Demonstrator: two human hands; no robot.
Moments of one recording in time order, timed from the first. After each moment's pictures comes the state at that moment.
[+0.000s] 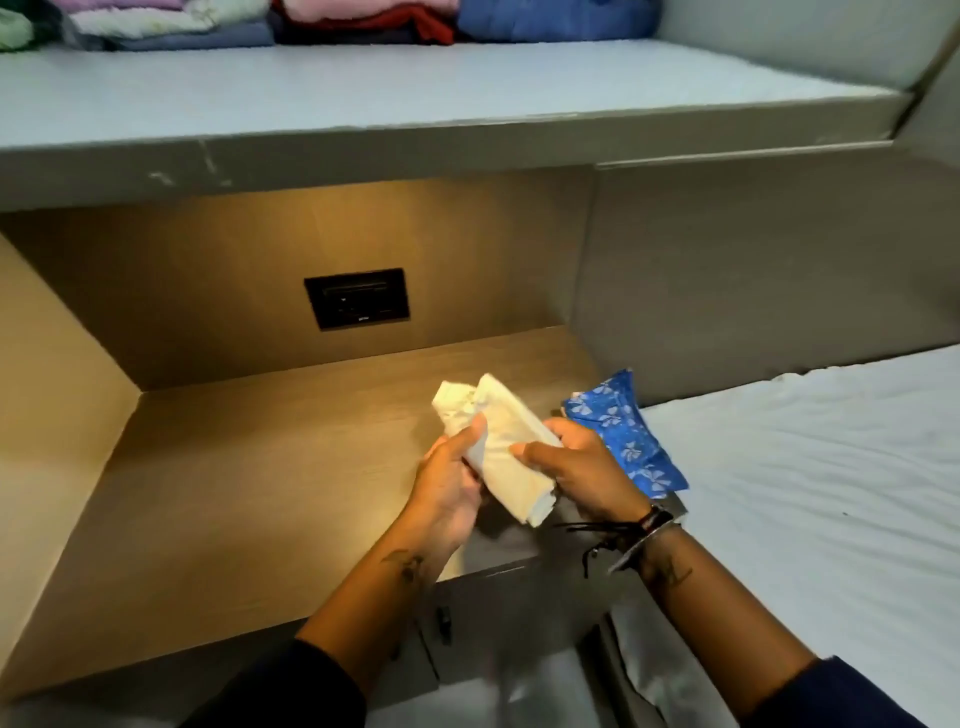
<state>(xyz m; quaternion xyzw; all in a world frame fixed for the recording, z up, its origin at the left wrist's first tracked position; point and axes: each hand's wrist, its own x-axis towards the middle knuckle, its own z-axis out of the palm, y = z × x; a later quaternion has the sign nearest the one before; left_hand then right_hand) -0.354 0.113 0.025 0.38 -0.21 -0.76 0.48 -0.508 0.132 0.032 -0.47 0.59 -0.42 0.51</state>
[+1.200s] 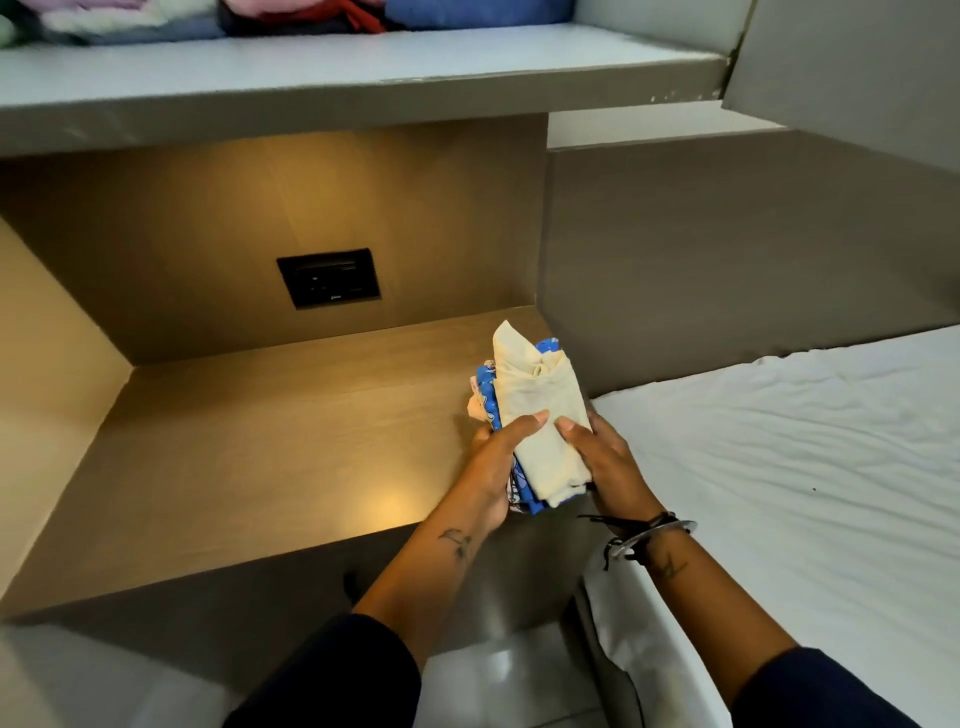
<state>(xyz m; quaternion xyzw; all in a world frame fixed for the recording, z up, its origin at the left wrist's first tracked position) -0.450 0.180 0.021 0.40 -0.32 -0.73 0.46 -0.592 0.196 -0.005 -0.40 0.49 -0.53 0.56</state>
